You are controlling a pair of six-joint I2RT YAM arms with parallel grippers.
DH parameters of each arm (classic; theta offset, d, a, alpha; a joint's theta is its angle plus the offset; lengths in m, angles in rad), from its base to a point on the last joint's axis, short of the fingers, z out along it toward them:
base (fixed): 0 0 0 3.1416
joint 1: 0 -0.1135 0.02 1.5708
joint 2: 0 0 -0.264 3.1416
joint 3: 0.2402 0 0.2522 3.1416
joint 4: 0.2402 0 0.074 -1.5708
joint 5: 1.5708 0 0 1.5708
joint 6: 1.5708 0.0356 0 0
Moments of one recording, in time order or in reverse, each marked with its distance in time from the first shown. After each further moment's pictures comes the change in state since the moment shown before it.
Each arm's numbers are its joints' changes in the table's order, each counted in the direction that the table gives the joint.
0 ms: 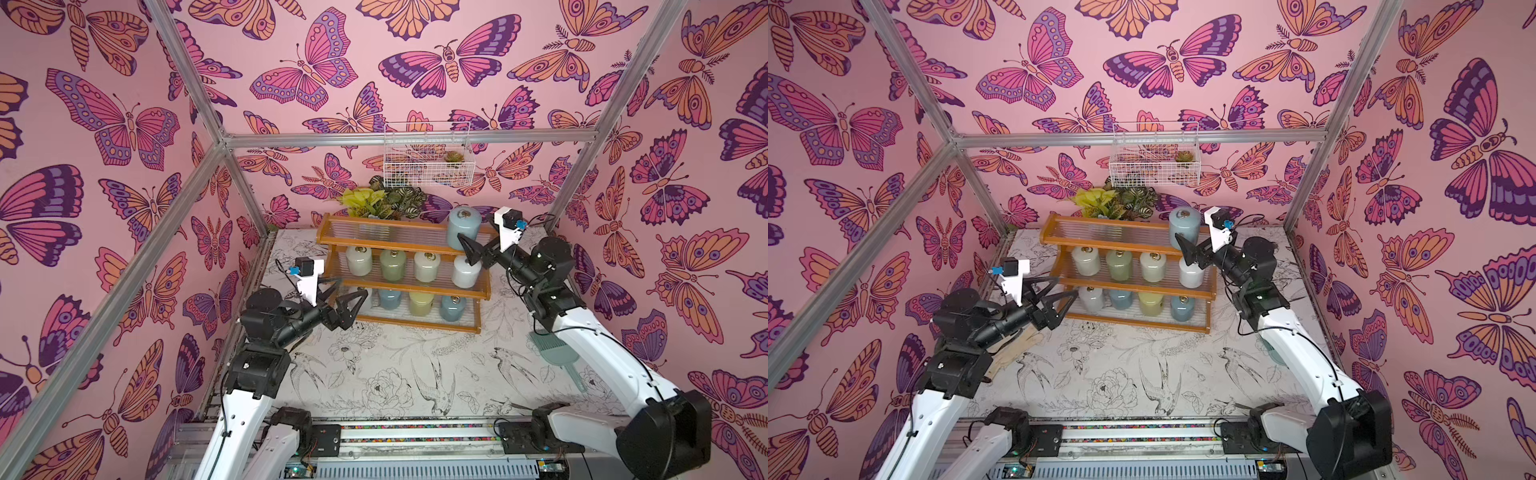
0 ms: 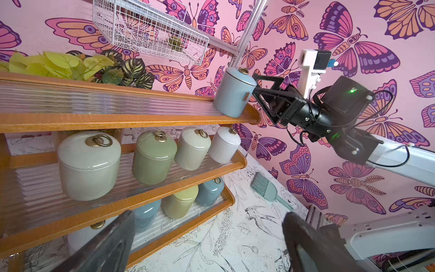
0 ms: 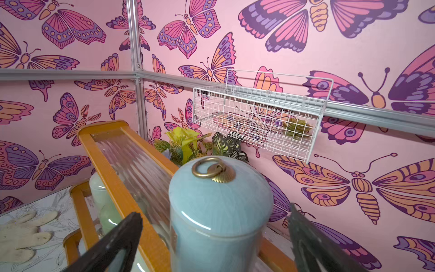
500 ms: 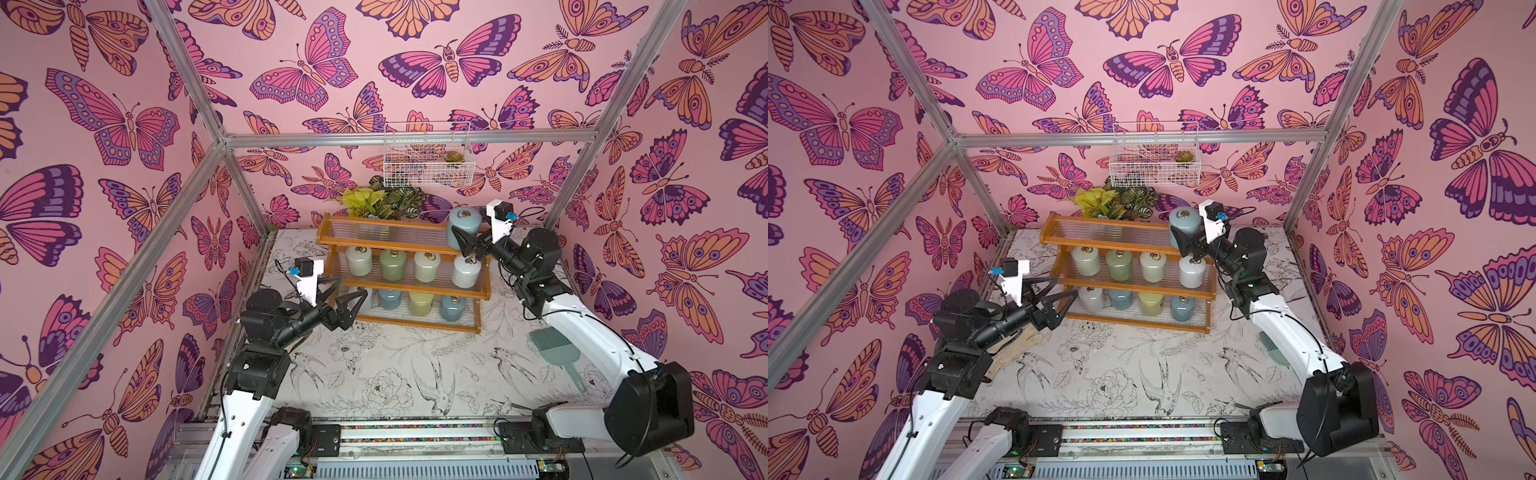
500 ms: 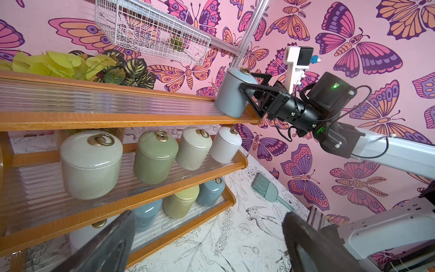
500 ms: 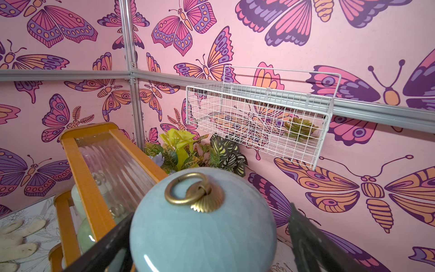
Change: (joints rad) left arm 0.000 -0.008 -0.006 -0.001 -0.009 0.000; right arm -0.001 0.115 0.056 -0.058 0.001 0.016
